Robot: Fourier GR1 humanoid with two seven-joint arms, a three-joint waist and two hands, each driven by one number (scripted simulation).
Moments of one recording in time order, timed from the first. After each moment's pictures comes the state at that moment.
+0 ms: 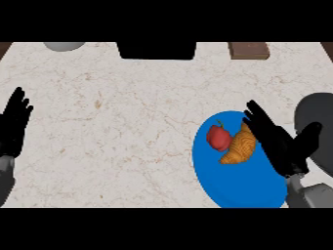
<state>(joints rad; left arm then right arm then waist) -0.20 0.57 -0.14 -1.30 0.43 0.43 0.17 -0.13 -0.37 0.28 -1.47 -0.47 -0.08 0.12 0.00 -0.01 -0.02</state>
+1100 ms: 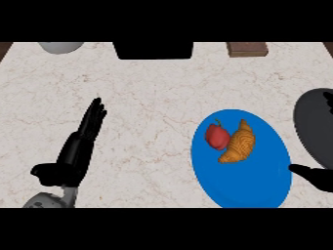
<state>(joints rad) -0.10 0.32 -0.40 -1.54 0.30 0.31 -0.16 0.05 -0.82 0.16 -2.00 -0.01 -0.30 0.42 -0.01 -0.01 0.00</state>
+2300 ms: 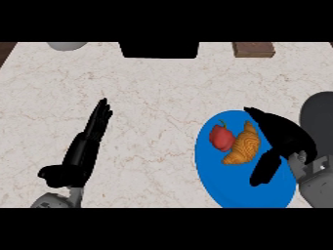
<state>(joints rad) -0.09 0.26 -0.37 -1.54 0.23 0.27 -0.17 -0.42 -0.64 0.57 -1.65 0.17 0.25 0.94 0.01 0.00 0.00</state>
